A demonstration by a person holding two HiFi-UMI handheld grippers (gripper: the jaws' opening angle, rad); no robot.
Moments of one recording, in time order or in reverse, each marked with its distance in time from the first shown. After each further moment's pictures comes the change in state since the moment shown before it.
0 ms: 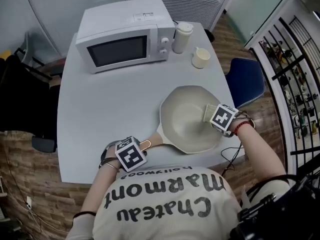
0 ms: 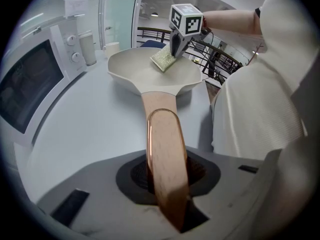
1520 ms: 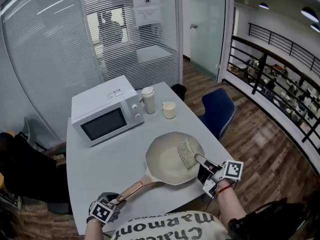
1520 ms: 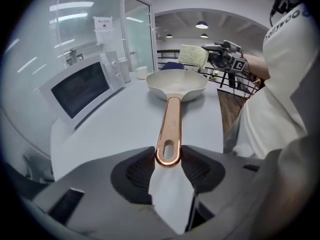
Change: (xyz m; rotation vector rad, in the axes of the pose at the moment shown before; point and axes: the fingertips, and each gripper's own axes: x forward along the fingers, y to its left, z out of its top) left arm -0.084 0.005 -0.068 -0.080 -0.215 0.320; right arm -0.156 0.074 -0.040 1.274 -1.688 0.803
